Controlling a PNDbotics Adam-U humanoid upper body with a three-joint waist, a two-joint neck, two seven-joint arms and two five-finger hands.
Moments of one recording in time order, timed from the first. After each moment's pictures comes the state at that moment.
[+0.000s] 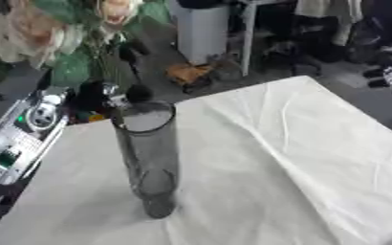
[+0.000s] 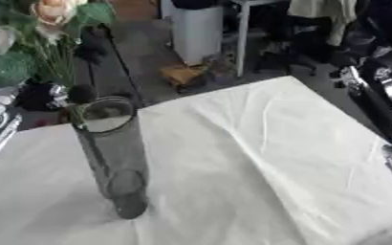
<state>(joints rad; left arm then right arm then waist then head) -0.96 0.42 -0.38 -1.42 -0.29 -0.10 -0.06 -0.42 -0.70 -0.04 -1.61 -0.06 -0.06 -0.12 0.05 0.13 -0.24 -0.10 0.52</state>
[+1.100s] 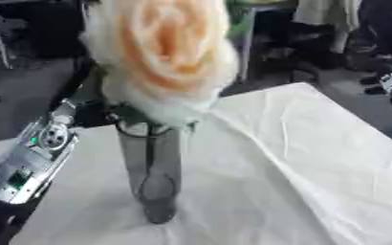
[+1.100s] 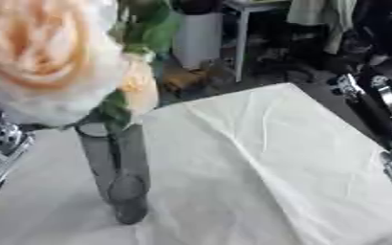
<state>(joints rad) -0.93 0.39 -0.38 -1.41 -0.23 -0.07 0.01 -0.42 -0.69 -0.04 -1.61 -0.06 -0.06 -0.12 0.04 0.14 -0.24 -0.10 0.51</state>
